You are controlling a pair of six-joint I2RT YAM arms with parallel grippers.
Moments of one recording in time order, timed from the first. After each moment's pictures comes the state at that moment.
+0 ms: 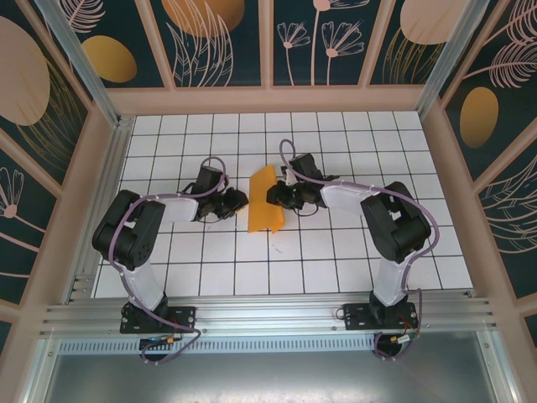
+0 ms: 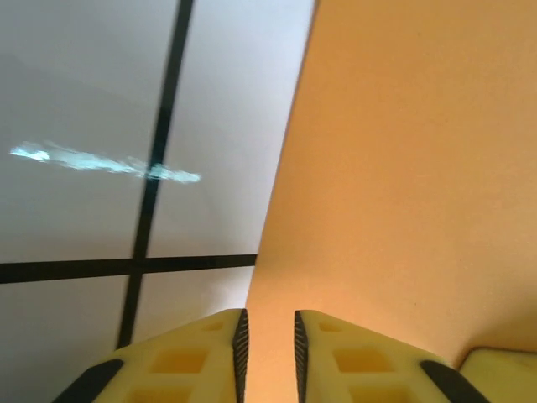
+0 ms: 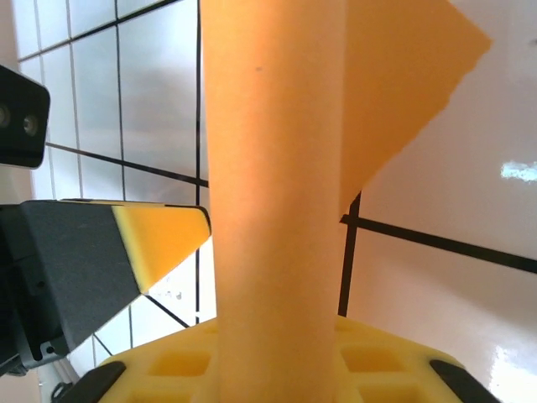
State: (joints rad) left arm -0.39 1.80 0.82 0.11 0.46 -0.97; right arm 0.57 1.85 1.07 -0.10 -0.50 0.72
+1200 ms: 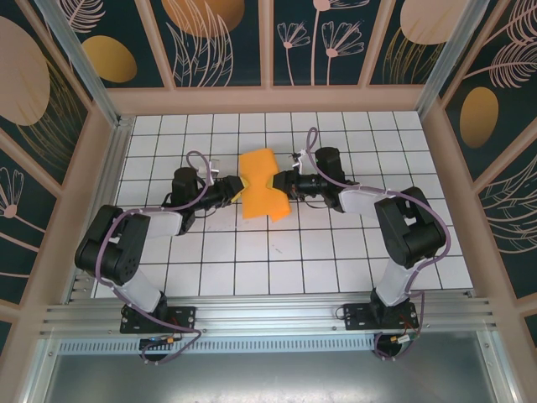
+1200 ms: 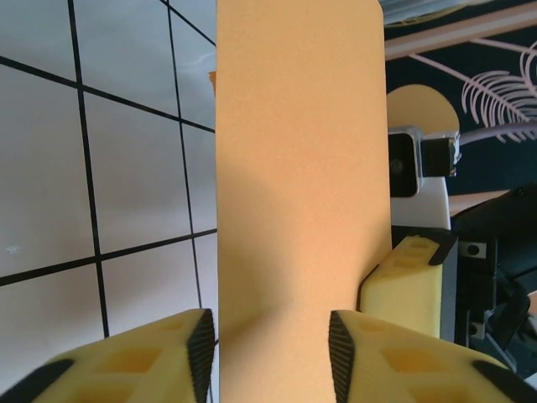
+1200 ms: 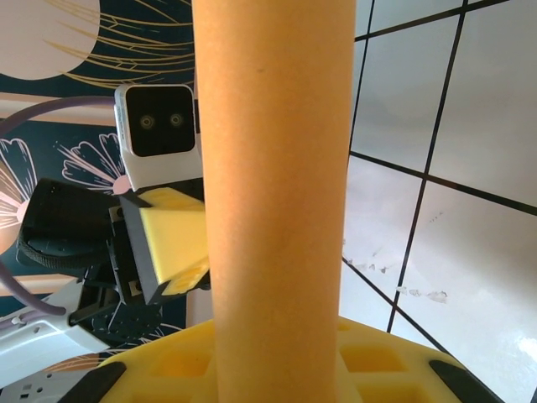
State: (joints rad) left arm -0.31 1.66 0.62 0.72 0.77 -1.11; right arm 0.45 1.76 0.92 0.39 -0.94 1.00
